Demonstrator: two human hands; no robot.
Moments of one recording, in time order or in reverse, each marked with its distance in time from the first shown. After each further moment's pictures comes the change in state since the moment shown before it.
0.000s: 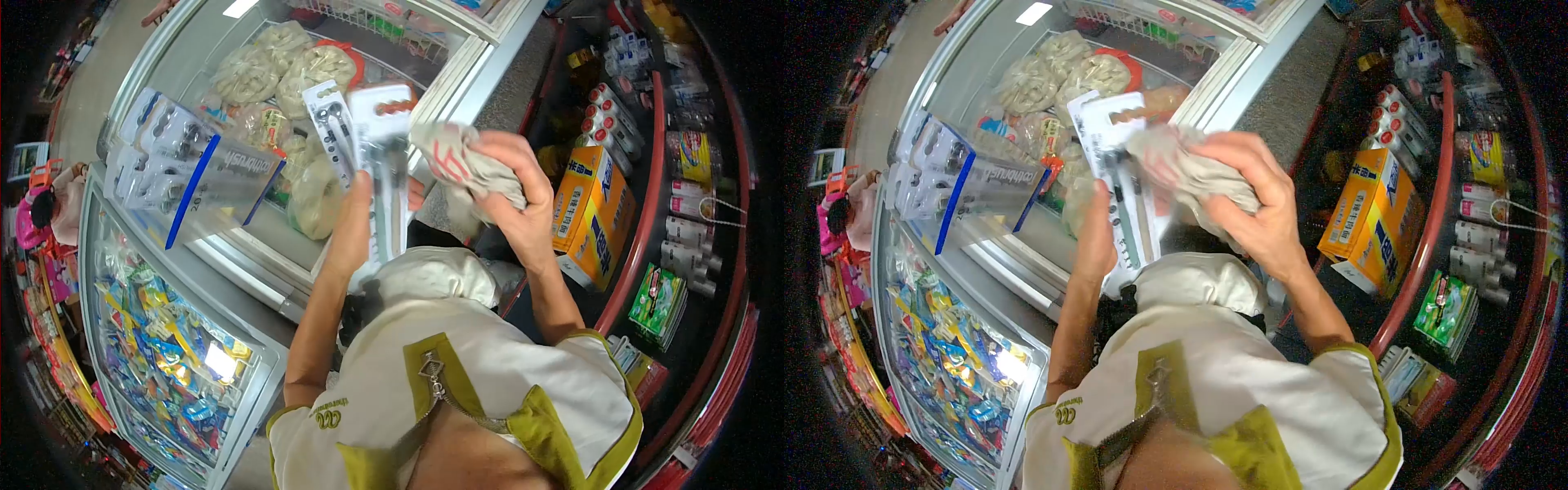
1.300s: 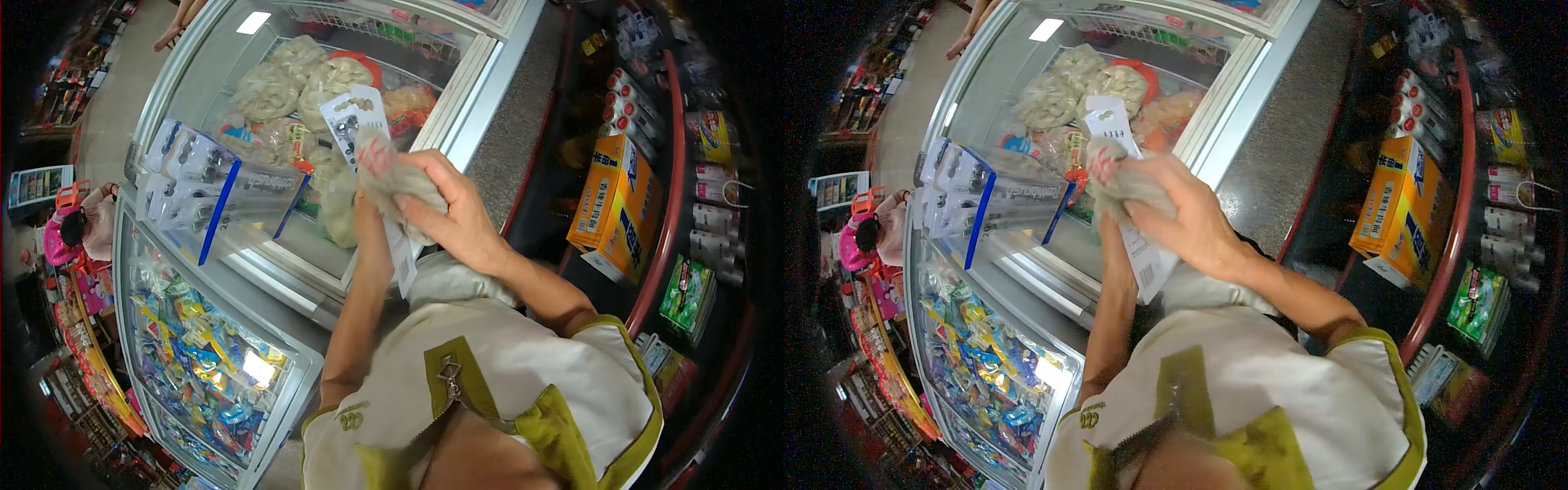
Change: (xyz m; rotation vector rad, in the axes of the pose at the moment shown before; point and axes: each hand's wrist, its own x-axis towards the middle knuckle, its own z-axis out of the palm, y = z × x) left_hand 0.006 -0.007 0.006 -0.168 0.356 0.038; right_hand 0.010 0.002 0.071 0.193 -0.157 0.166
